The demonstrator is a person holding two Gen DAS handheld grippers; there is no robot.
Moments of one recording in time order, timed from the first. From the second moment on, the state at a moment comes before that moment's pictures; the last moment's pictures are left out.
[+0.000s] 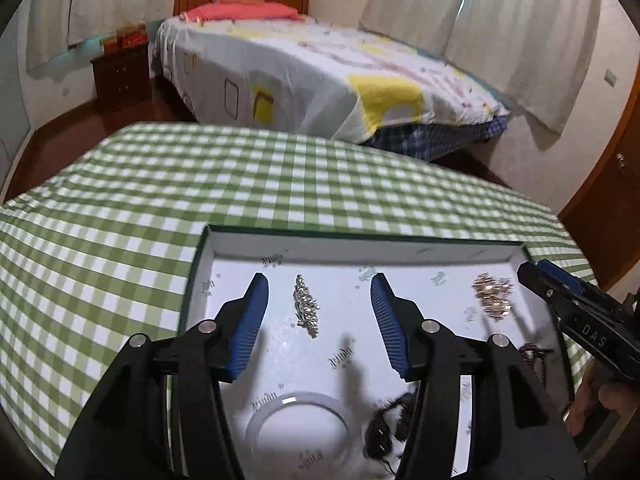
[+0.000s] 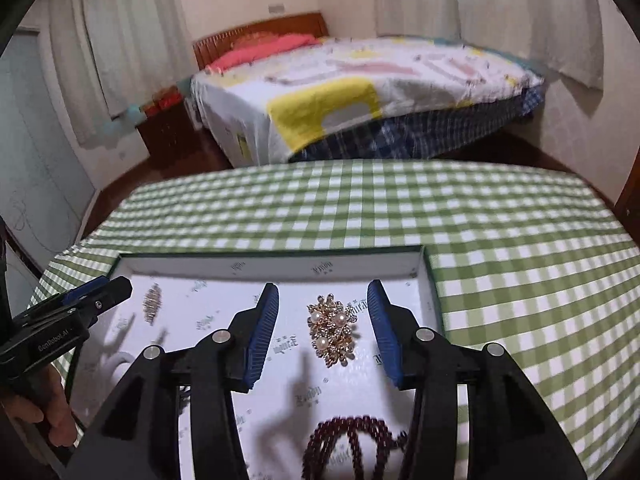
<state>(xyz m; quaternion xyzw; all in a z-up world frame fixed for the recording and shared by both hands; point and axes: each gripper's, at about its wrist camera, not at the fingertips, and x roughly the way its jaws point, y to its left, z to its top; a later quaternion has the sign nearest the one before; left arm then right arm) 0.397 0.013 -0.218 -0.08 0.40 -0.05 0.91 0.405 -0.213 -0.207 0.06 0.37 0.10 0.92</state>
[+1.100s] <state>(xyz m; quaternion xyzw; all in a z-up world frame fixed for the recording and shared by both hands) 0.181 0.018 -0.210 -0.09 0.36 -0.03 0.93 0.180 -0.208 -0.209 0.03 0.30 0.08 0.95</state>
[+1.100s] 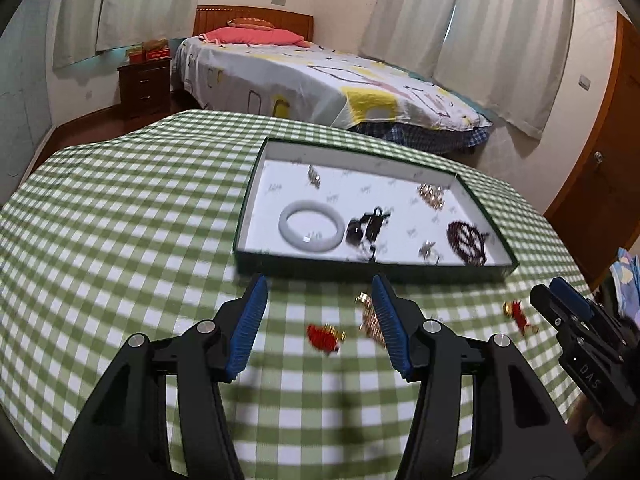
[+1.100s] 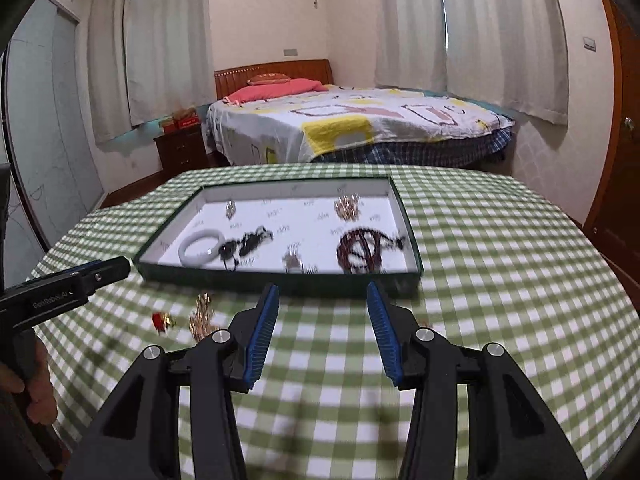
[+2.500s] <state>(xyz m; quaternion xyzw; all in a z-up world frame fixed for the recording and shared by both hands) 0.198 -0.005 -0.264 -0.06 0.43 -0.04 0.90 0.163 -0.219 -0.240 0.03 0.33 0.08 0.94</state>
